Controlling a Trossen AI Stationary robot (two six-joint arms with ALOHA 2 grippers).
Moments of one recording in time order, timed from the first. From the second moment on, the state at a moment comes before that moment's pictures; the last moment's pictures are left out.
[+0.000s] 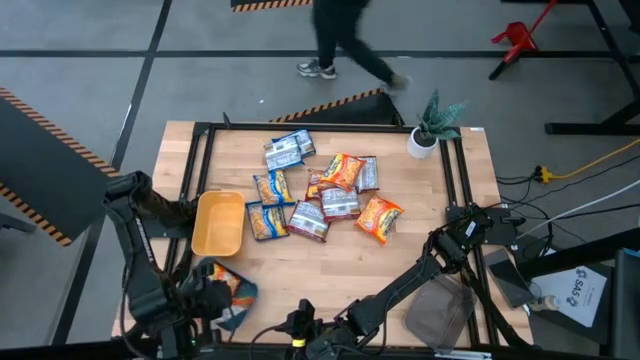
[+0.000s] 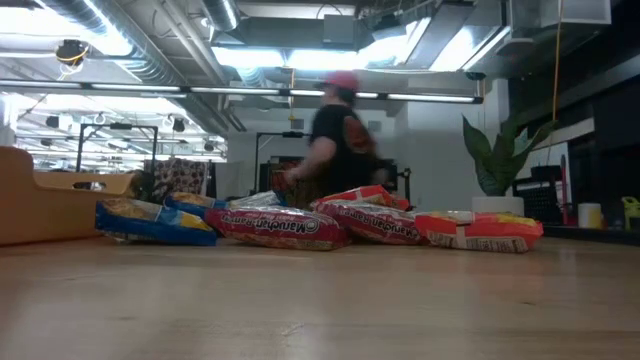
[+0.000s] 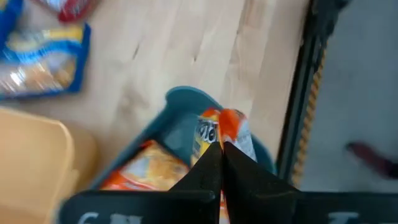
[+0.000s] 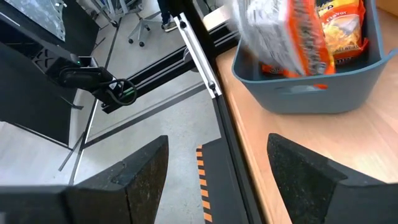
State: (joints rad) left arm -1.09 1.65 1.50 -1.25 -0.48 -1.37; right arm 0.65 2.44 2.10 -0.13 0.43 0.81
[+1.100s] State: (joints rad) left arm -0.97 1.65 1.37 -1.09 -0.50 -1.77; right arm 0.65 2.44 2.10 -0.14 0.45 0.80
